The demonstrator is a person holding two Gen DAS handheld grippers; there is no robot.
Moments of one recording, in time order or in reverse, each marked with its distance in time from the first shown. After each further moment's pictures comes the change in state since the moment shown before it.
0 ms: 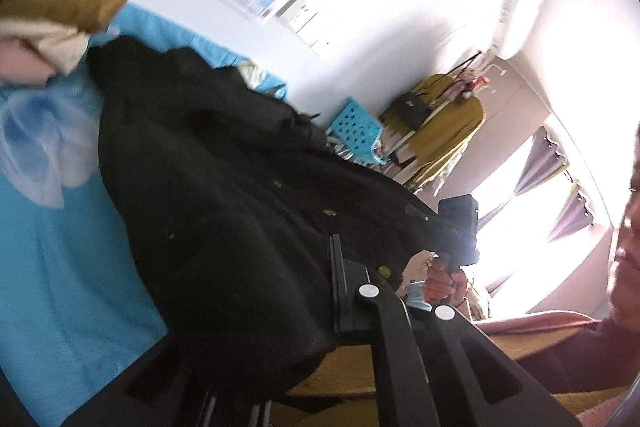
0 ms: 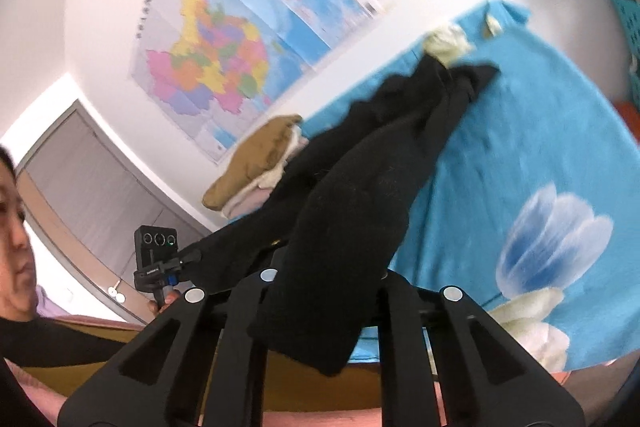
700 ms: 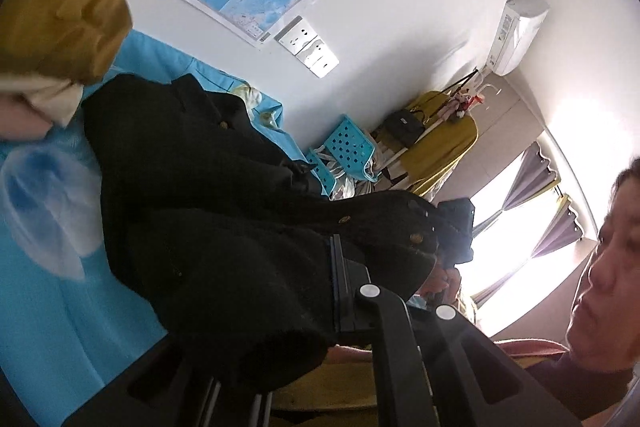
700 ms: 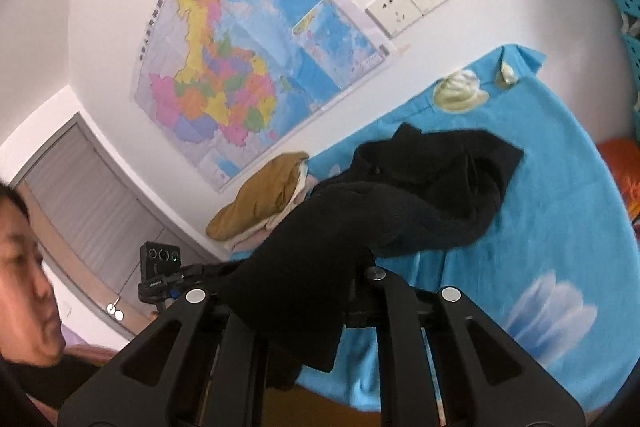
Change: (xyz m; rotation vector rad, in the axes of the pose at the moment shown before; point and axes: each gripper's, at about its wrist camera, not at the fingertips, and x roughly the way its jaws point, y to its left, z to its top) left arm -0.017 0.014 0.061 -0.029 0.005 -0.020; right arm 0.010 0.011 0.077 0.014 -0.056 -0.010
